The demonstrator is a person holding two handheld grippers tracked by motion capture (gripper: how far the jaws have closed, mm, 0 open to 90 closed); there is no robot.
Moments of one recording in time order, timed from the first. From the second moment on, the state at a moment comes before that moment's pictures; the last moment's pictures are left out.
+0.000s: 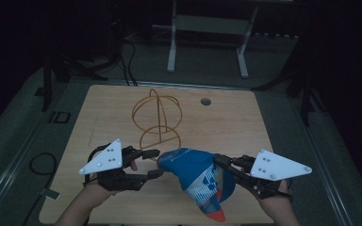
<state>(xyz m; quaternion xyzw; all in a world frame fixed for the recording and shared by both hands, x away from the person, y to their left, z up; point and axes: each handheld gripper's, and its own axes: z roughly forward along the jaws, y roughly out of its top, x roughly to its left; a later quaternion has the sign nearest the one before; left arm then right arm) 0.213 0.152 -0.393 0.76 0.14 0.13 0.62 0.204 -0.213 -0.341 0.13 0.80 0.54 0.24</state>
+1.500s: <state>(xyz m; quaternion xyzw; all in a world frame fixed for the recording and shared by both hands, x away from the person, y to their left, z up) 0.191 0.193 -0.550 0.70 0.37 0.25 0.55 0.359 -0.095 -0.273 0.20 0.78 0.53 0.27</state>
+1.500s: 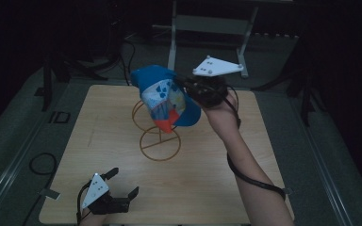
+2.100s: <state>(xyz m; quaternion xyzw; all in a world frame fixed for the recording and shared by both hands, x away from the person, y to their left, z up) 0.189 0.197 -0.550 0.70 0.37 0.25 0.56 0.382 -0.060 -0.315 0.20 0.82 0.48 0.23</state>
